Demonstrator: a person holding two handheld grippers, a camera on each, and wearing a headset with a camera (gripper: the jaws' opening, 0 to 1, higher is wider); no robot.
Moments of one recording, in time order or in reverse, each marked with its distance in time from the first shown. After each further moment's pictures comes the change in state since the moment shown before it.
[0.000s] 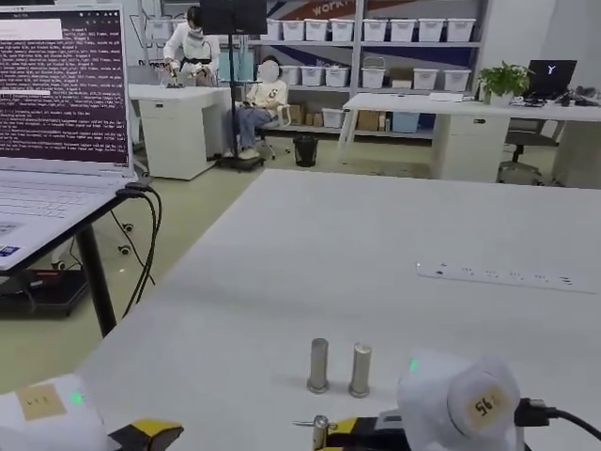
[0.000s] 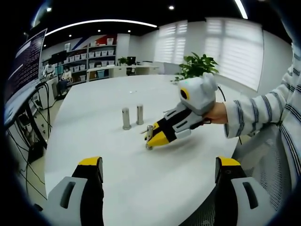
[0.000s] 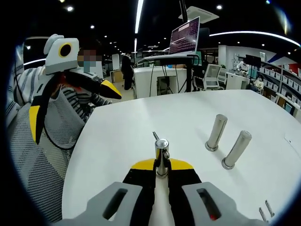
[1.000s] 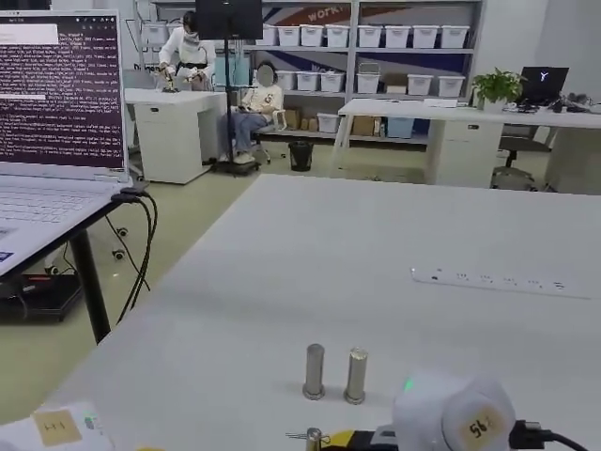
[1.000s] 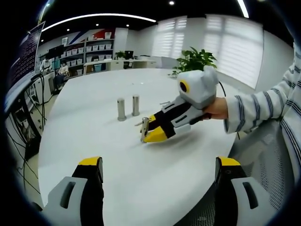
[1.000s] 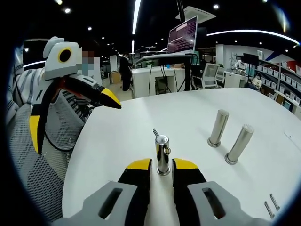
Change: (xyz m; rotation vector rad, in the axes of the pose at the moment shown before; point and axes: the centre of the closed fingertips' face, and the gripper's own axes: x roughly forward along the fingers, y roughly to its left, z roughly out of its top) left arm 0.009 -0.007 -0.018 -0.018 0.052 -0.038; right arm 0.001 0.006 -0.006 0.019 -0.003 -0.016
